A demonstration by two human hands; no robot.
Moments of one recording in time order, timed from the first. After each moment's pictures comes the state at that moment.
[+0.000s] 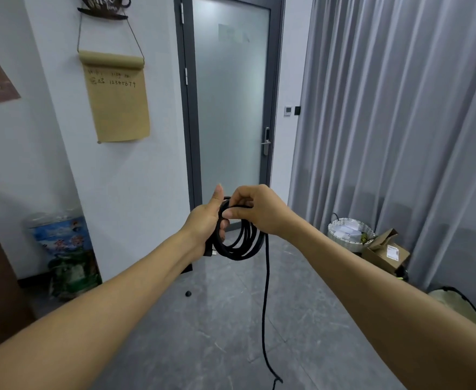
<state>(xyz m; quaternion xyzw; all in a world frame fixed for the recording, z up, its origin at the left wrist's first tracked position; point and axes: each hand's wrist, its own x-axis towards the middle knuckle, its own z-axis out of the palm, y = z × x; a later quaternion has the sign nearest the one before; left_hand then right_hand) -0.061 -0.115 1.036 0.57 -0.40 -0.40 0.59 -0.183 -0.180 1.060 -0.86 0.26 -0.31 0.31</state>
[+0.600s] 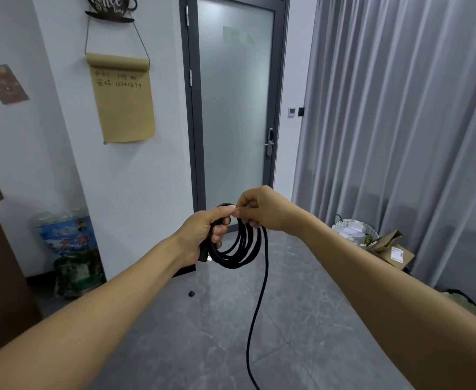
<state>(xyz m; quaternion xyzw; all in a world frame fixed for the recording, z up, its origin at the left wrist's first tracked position) -0.043 -0.099 1.033 0.52 -0.42 -0.50 0.55 -0.182 -0.181 1.066 -0.87 0.29 -0.23 0.32</state>
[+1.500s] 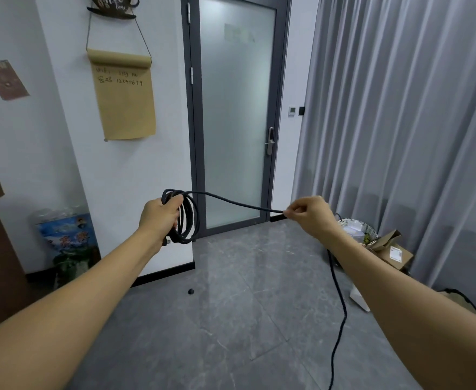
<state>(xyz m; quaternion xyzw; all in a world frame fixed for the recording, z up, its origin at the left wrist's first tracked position) 0.027 -0.098 1.023 0.65 -0.32 -0.23 0.65 -0.234 -0.225 1.027 -0.77 0.46 -0.37 0.25</state>
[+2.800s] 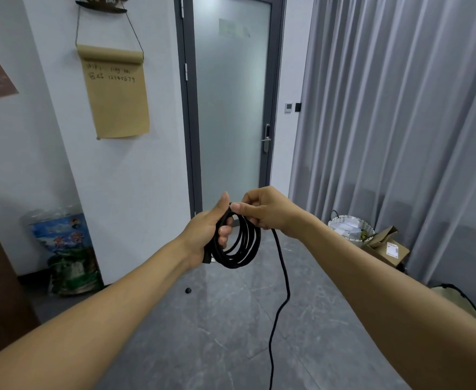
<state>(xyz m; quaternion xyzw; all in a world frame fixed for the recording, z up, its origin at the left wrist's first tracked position) -0.055 -0.108 1.023 0.51 -0.42 -0.49 0.57 -0.187 -0.194 1.053 -0.81 0.29 -0.26 0.43</state>
